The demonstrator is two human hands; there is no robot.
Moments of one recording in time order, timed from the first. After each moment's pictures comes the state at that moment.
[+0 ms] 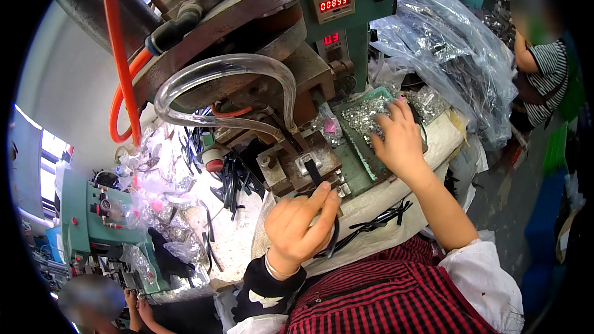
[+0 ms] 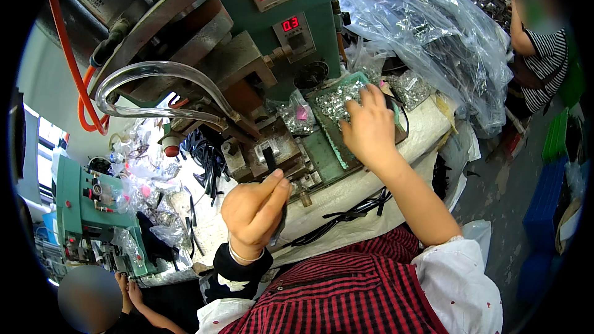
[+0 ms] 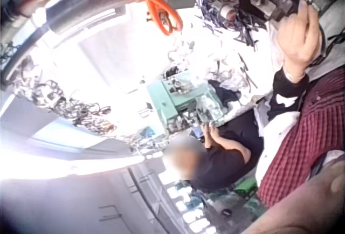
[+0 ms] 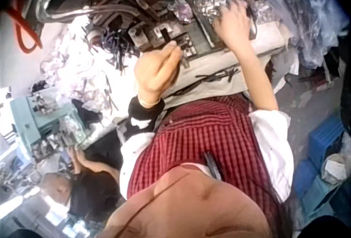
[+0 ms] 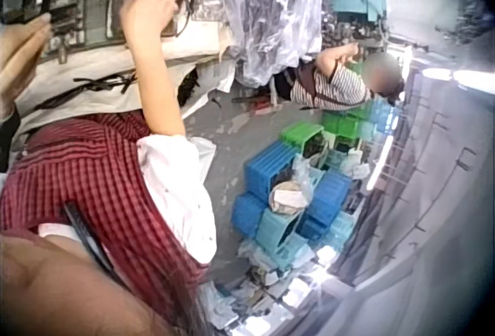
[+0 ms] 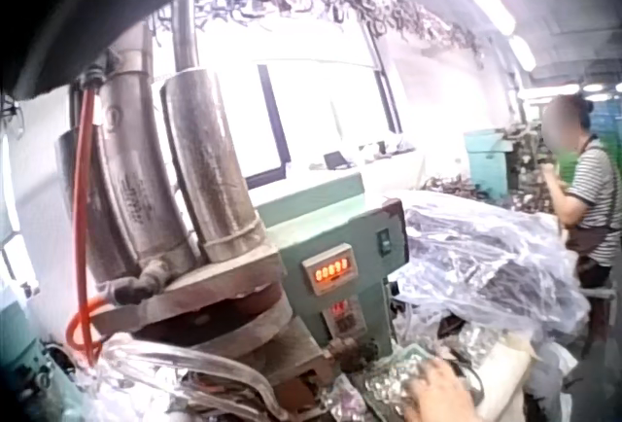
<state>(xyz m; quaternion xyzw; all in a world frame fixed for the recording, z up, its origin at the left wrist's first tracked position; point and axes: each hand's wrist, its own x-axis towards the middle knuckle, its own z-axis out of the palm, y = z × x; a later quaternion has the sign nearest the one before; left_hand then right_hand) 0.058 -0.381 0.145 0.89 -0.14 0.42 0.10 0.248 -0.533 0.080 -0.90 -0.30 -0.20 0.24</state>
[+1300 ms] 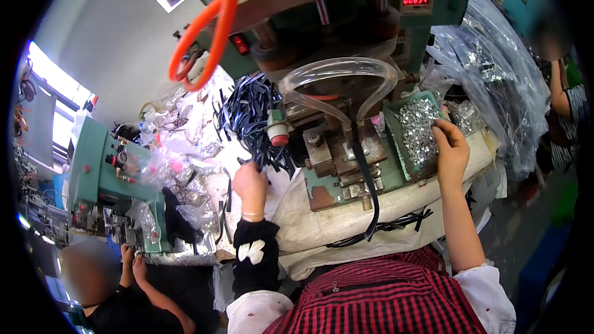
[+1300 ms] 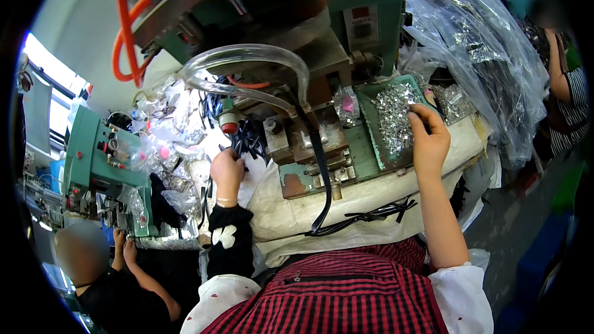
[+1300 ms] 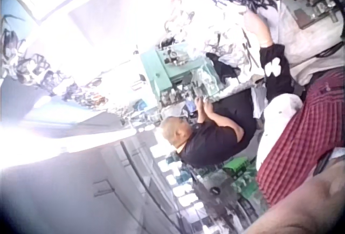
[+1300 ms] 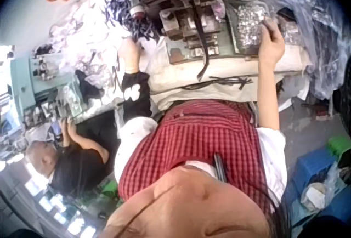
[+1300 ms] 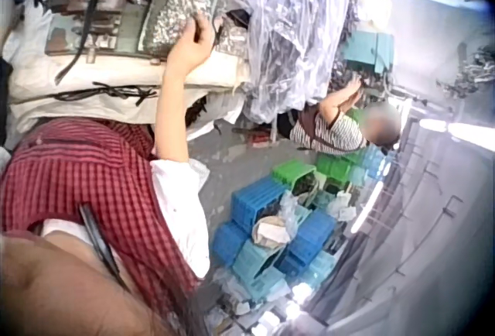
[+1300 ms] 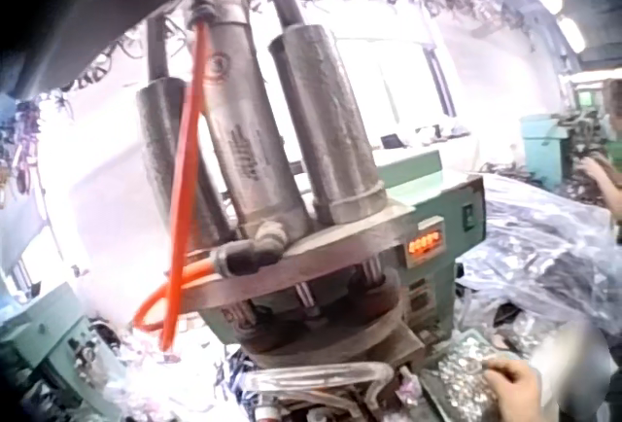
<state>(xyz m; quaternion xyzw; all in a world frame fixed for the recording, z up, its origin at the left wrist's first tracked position) -0.009 -0.194 -0.005 0.87 0.49 0.10 -0.01 0.262 -0.545 0.030 -0.69 -0.12 -0.05 0.71</state>
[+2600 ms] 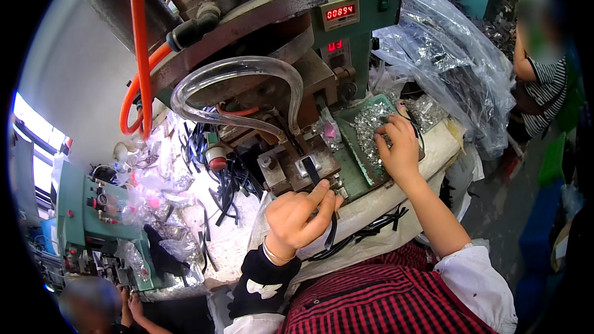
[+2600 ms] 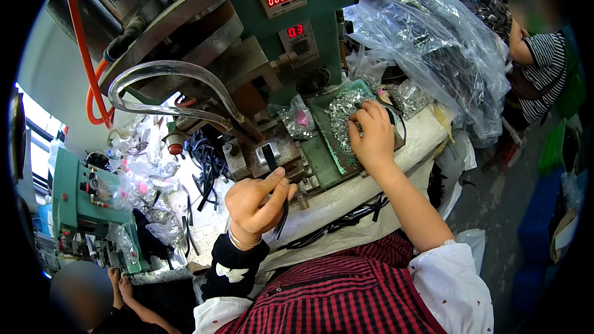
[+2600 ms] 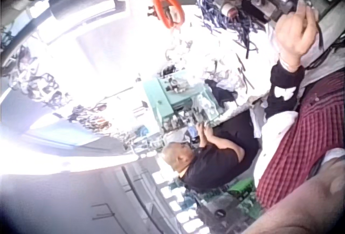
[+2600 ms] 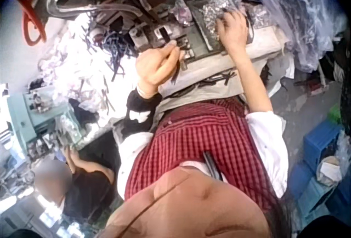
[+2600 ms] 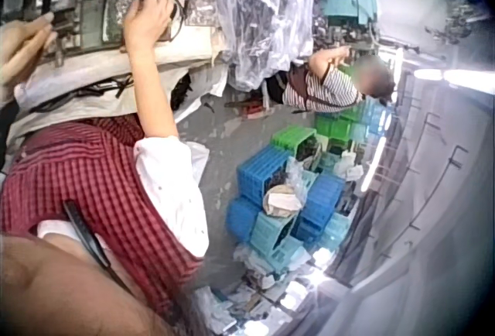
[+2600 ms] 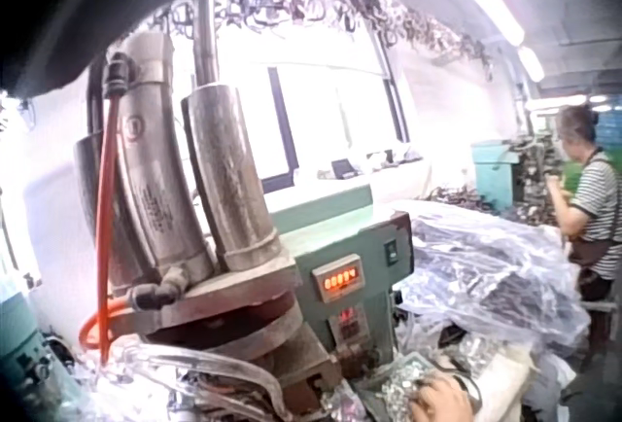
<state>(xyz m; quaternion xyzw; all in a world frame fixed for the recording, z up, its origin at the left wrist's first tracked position) 0.070 -0.366 0.125 0.86 -0.19 0.47 0.09 0.264 -0.542 0.032 -0.85 -0.31 -0.22 0.35</state>
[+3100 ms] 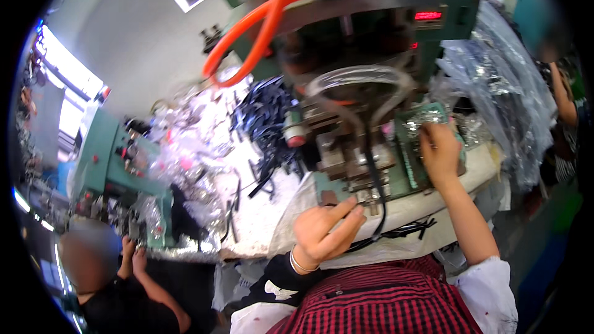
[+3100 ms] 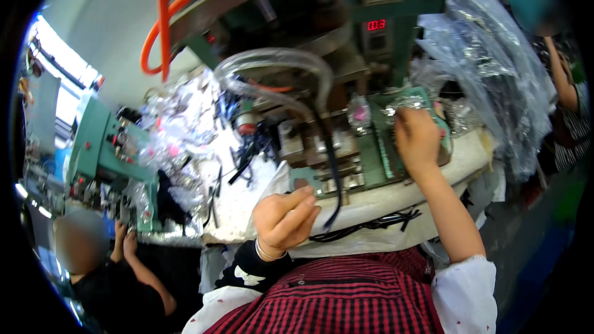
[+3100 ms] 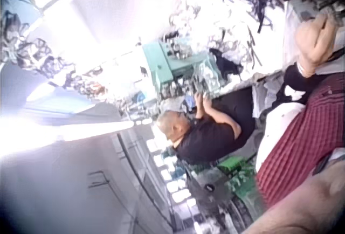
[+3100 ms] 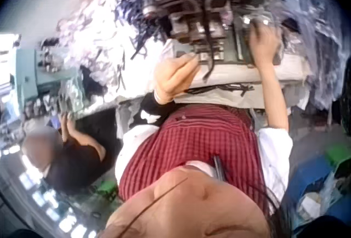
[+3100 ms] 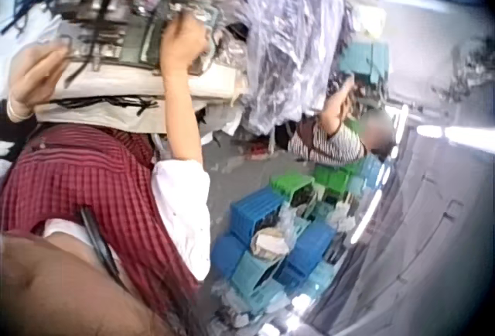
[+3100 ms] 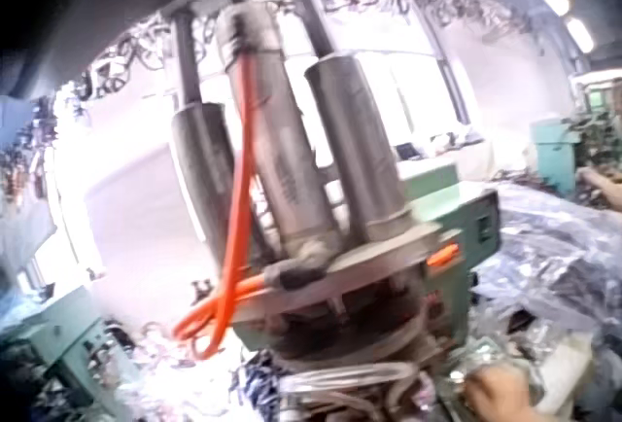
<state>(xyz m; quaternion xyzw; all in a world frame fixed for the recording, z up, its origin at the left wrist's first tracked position) 0.013 -0.374 0.111 0.86 -0.06 0.48 0.16 0.271 -0.521 0.050 -0.80 -0.39 -0.24 0.40</state>
